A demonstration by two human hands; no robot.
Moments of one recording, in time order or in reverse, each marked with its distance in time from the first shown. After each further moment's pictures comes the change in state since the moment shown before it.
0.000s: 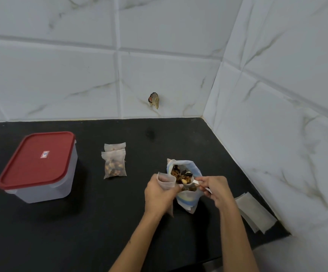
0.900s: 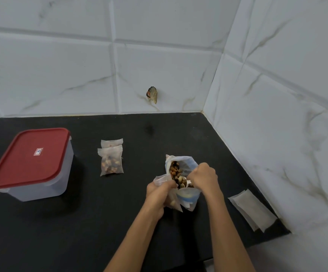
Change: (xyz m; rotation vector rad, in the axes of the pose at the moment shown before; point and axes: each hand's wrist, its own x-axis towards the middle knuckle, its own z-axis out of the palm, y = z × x) left_hand 0.013 -0.007 0.012 -0.442 -0.125 -0.417; right_hand 0.007 -0.017 0.028 -0.704 0.090 -0.241
